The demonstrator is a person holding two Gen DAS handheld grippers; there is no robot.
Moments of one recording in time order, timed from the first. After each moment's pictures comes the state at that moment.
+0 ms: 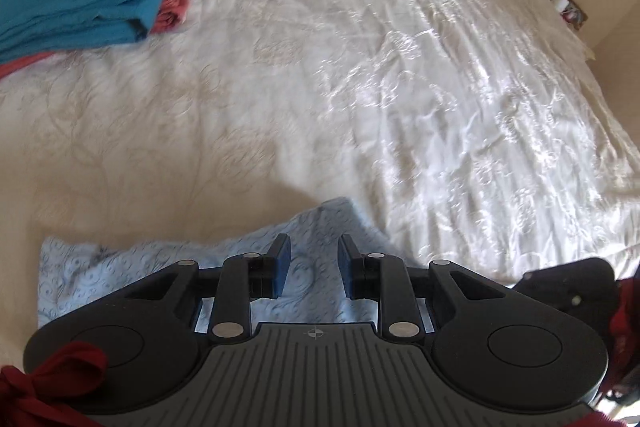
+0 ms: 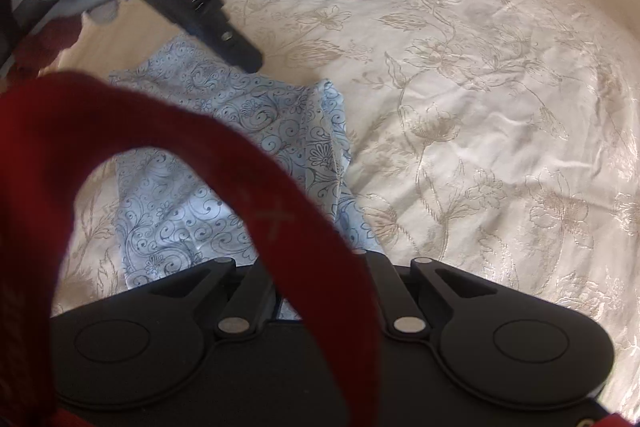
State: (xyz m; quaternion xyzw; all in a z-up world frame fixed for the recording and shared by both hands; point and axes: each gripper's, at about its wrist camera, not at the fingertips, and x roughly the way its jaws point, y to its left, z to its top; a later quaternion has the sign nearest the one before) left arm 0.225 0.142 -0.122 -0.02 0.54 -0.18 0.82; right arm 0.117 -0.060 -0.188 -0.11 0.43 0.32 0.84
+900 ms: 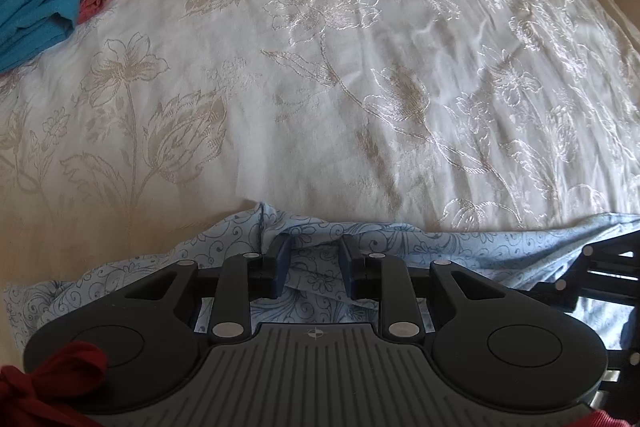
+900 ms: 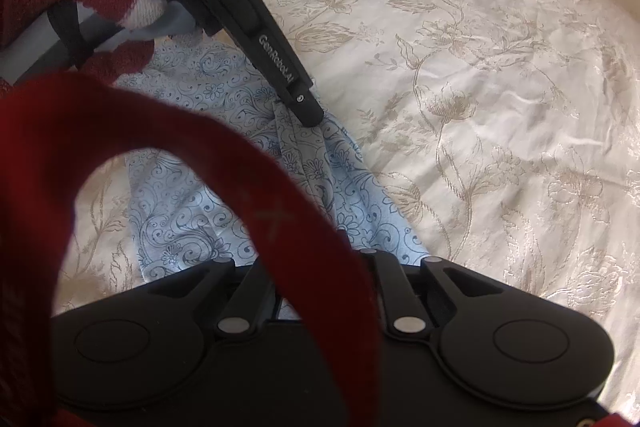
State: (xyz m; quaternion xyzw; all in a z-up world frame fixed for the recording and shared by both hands) left arm 0.229 0.105 -0.176 0.09 0.59 -0.19 0.77; right arm 0.112 -0.051 -0.192 -0.10 0.45 0.31 0.83
